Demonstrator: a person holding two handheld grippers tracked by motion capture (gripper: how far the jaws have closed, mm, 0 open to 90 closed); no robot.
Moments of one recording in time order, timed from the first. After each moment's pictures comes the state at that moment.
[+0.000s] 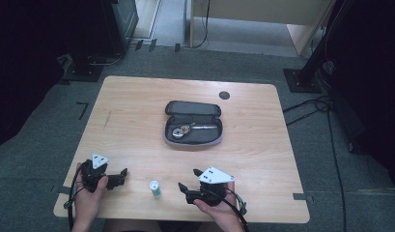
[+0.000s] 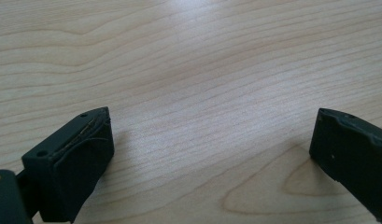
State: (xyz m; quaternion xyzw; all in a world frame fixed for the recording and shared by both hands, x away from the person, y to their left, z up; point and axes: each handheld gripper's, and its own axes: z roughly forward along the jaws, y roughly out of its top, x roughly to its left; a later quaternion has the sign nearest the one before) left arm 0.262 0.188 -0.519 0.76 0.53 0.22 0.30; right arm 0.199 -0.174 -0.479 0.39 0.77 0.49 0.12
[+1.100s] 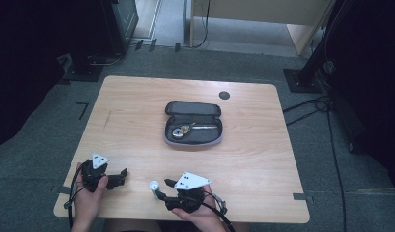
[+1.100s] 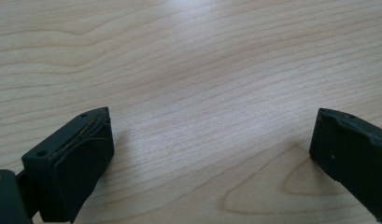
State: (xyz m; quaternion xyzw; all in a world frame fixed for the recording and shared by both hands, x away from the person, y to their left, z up) left arm 0.262 0.188 -0.520 0.76 0.54 0.22 0.30; right arm 0.192 -0.119 -0.482 0.32 0.79 0.52 0.06
